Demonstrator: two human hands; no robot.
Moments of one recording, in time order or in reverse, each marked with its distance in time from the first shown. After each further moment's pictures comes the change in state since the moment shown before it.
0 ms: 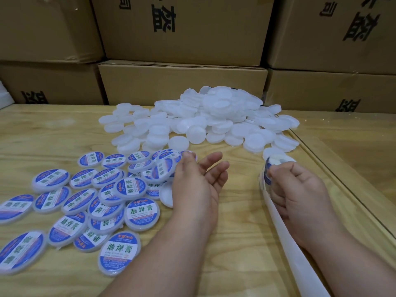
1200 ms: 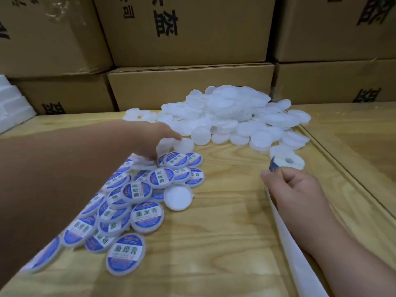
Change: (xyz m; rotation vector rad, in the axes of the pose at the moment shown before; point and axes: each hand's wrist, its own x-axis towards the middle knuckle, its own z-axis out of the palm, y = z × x) left_hand 0.146 0.150 -0.006 2.722 -0.552 0.091; right_hand -0.004 -0.001 0.002 -0.419 -0.031 -0.137
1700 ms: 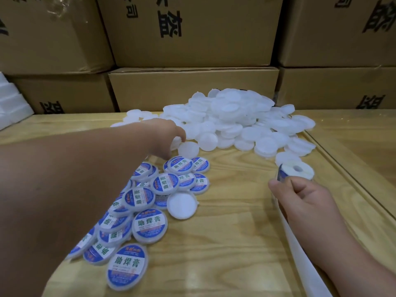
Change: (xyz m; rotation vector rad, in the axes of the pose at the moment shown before) left_hand 0.031 0.007 0.002 0.058 0.164 -0.011; right_hand 0.002 0.005 0.001 0.021 -0.034 -0.020
